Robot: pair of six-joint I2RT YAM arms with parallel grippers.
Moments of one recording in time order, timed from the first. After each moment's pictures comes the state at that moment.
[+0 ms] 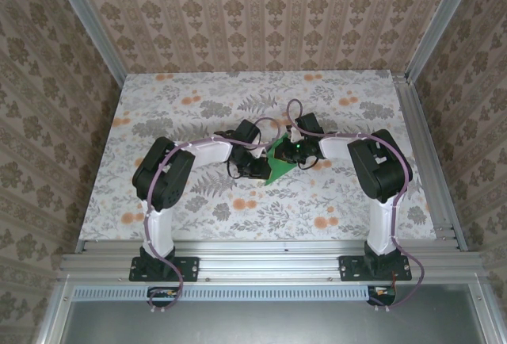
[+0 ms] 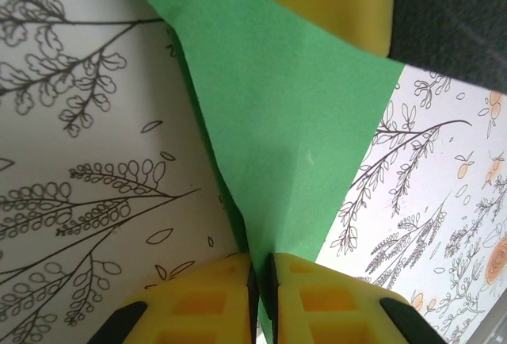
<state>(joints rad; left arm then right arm) -0.67 1.98 1.23 -0.48 0.52 -0.34 0.37 2.01 1.12 -0.08 -0.52 0.63</state>
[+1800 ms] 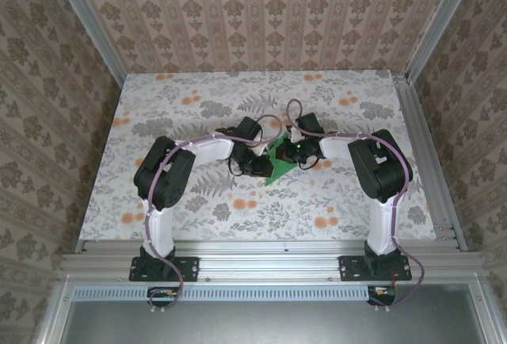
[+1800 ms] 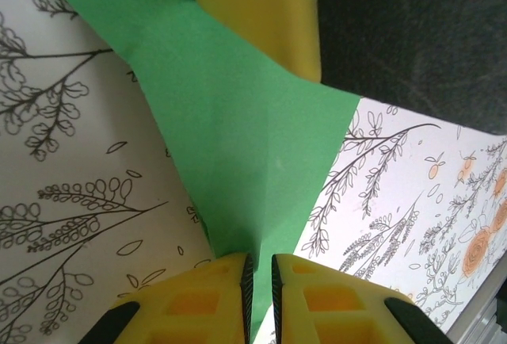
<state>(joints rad) -0.68 1.99 1.27 -0.51 0.55 -0.33 0.36 2.01 1.12 -0.09 -0.52 0.60</state>
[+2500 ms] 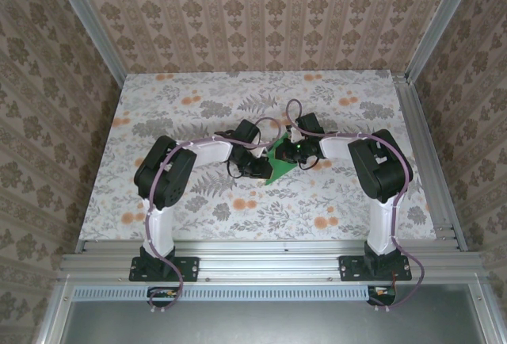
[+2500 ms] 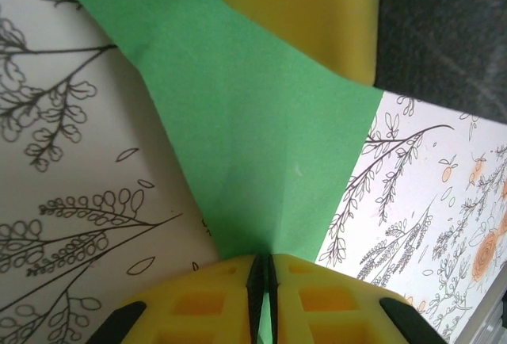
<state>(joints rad) -0.67 2.00 1.22 -0.44 0.57 -0.33 0.36 2.00 1.12 -0.09 -0.52 0.58</state>
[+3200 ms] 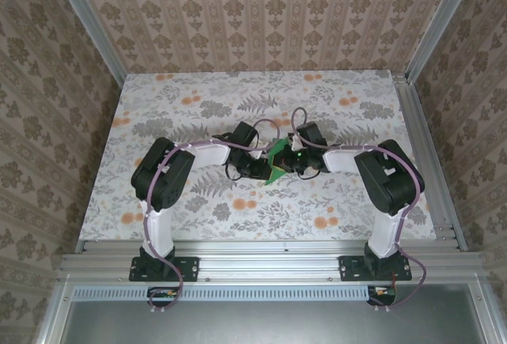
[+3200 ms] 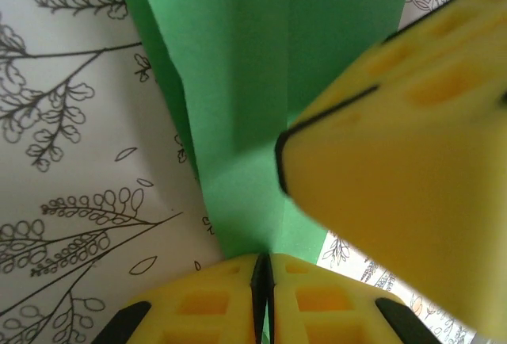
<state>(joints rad) -0.67 1.98 1.16 -0.36 0.57 -0.30 0.43 1.86 0.92 0.08 -0.56 0.86</state>
